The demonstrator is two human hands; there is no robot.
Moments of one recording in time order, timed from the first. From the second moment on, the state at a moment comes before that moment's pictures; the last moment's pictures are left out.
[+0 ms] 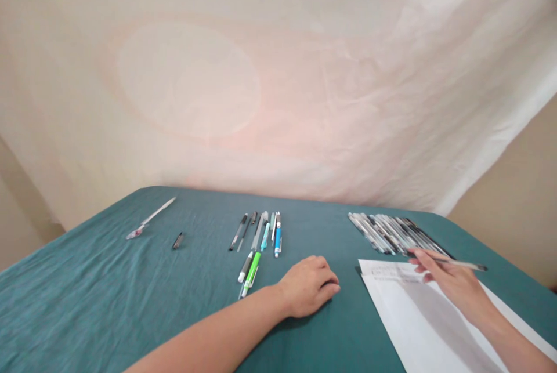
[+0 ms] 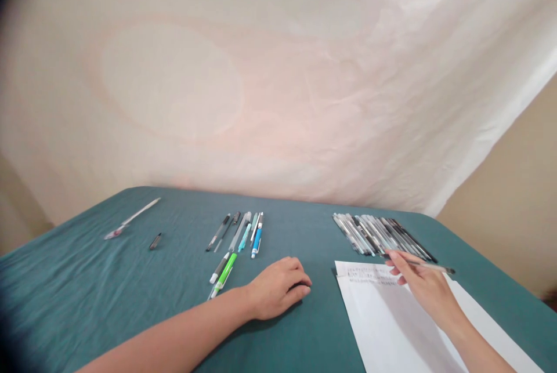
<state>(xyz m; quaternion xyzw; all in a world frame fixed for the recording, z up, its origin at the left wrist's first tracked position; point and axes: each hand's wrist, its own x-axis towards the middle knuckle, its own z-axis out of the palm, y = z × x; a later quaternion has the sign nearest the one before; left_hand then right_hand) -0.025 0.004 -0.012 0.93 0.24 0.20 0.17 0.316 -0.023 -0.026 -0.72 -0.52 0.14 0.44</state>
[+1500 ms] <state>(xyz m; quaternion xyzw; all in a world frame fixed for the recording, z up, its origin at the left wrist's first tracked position) -0.019 0.009 -0.011 0.94 0.24 0.18 0.18 0.356 -0.047 -0.053 -0.74 -0.53 0.09 0.40</state>
